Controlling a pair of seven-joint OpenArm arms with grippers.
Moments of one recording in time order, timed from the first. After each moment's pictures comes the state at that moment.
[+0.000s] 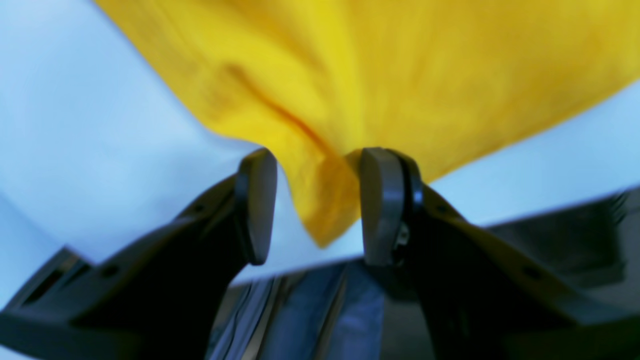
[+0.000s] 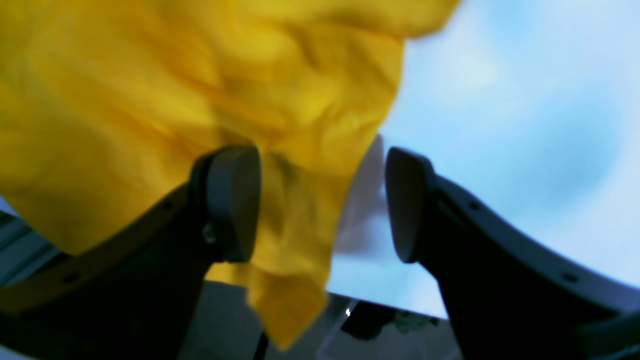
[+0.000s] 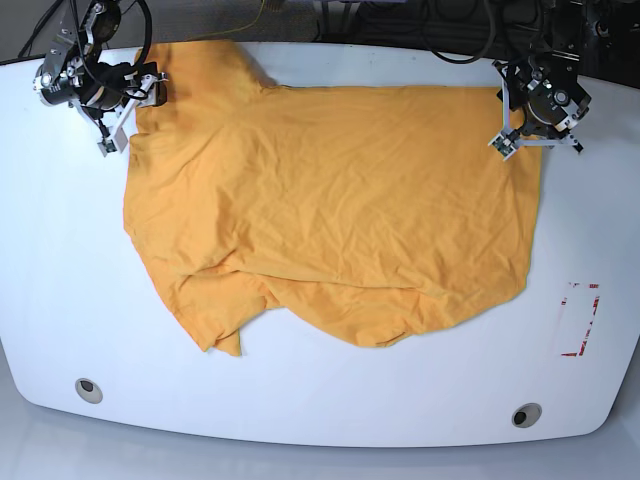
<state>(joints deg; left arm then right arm) 21.2 -22.8 -4.1 110.0 1.1 -35.8 74.1 -20.5 14.7 32.3 101.0 31.4 35.4 -79.2</state>
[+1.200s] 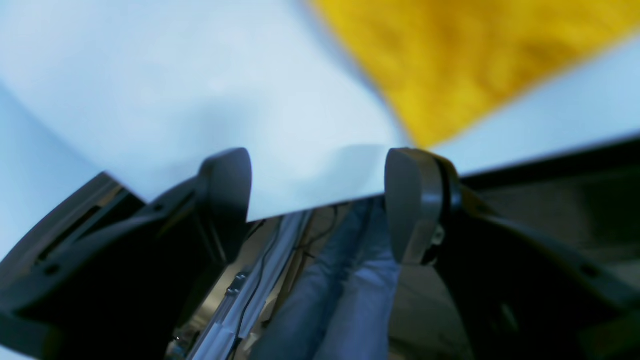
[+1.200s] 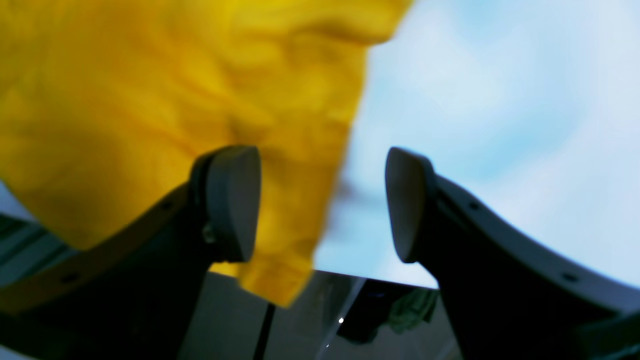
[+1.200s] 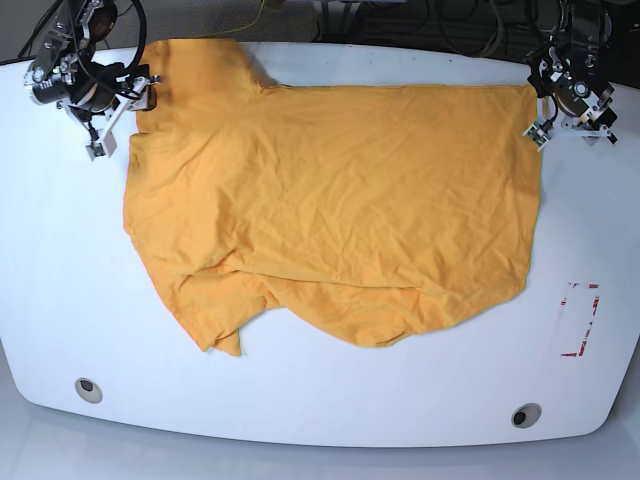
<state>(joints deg) 24.1 -28.0 -9.6 109.9 3.2 -35.5 74.2 -20.6 14.6 36.3 108.3 31.8 32.8 -82.5</state>
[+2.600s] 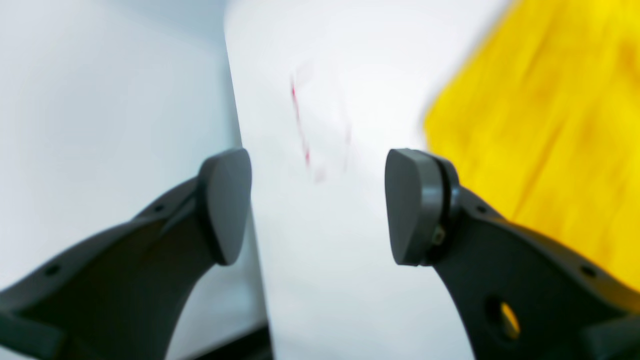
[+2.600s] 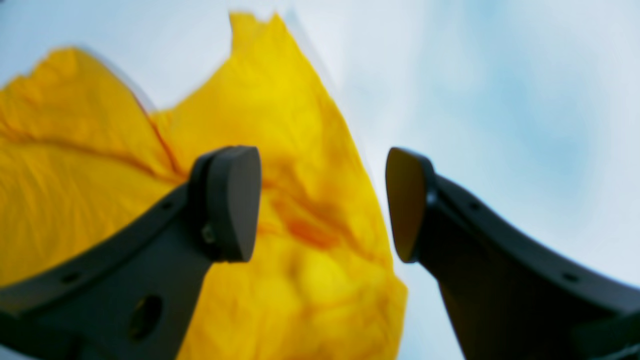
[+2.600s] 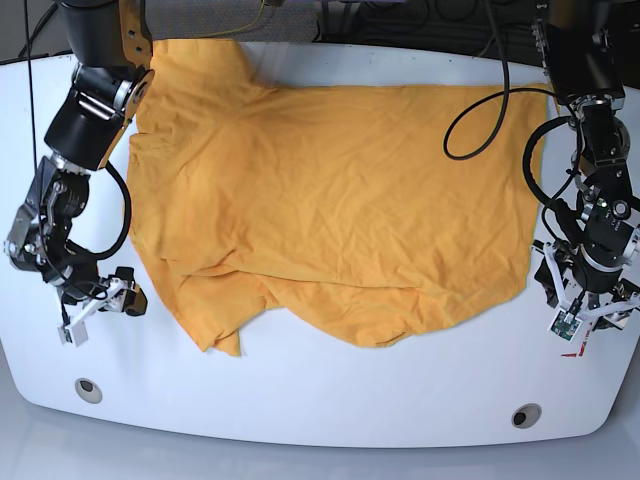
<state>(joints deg) -13.2 -22.1 -10.9 110.0 3.7 -35.7 62.5 26.3 20.2 26.7 67.9 30.5 32.4 -65.1</state>
